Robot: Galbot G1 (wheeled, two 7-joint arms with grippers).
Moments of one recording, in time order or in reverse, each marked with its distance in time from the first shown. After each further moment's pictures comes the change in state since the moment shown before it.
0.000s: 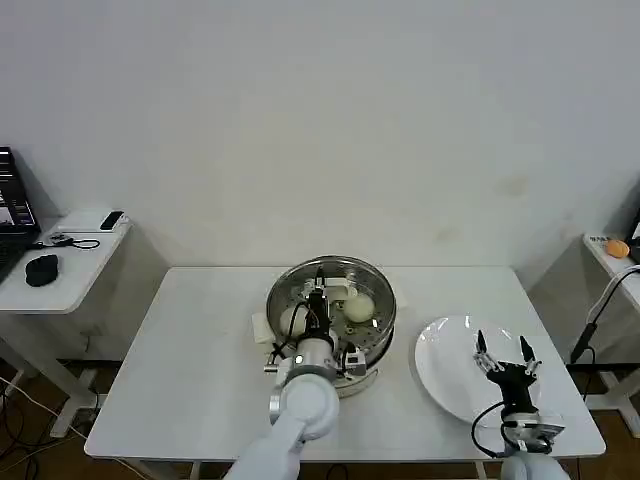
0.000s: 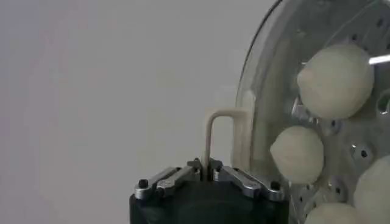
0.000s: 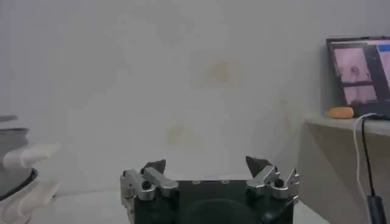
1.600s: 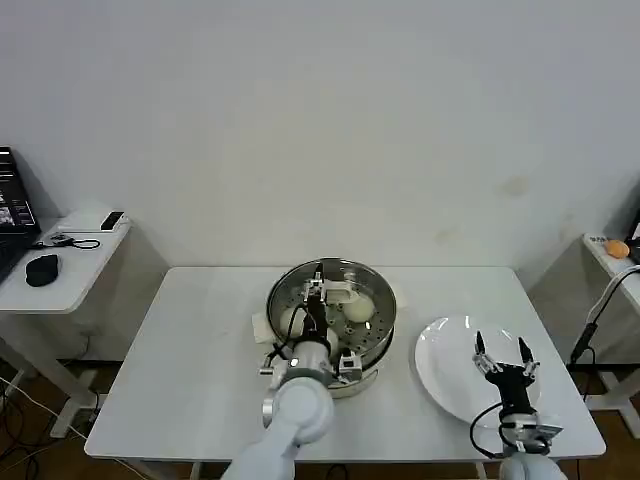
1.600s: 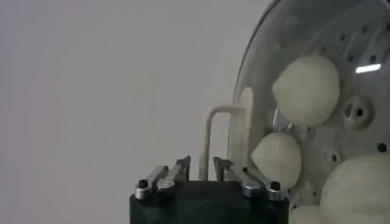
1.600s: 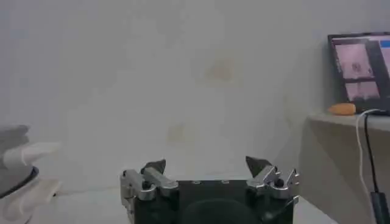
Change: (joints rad) left arm 0.032 0.008 -0.028 -0.037 -0.019 -0.055 0.014; right arm 0.000 0.009 0.000 -0.006 -0.004 0.004 -0.003
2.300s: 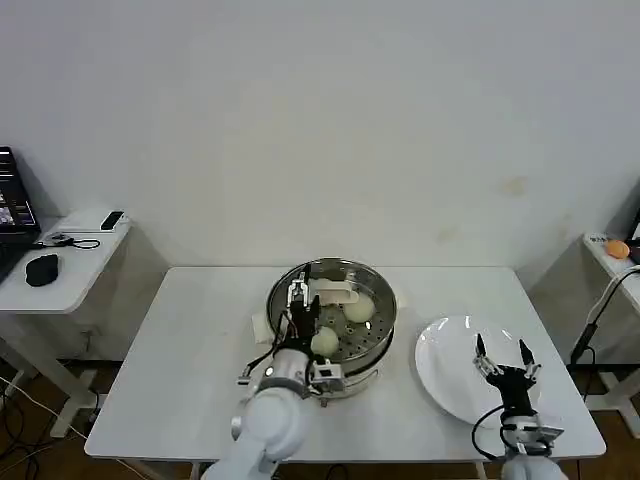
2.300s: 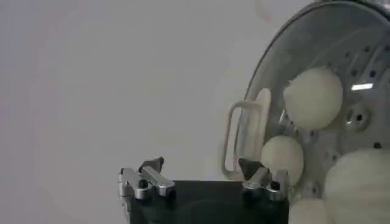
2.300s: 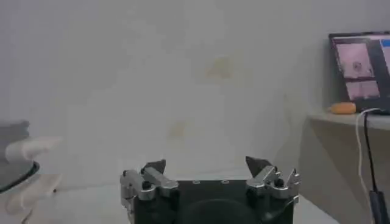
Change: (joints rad) left arm 0.084 0.067 -0.056 -0.170 -0.125 -0.053 0.049; right arm -0.010 -0.012 0.000 -0.001 -0.003 -0.003 0.000
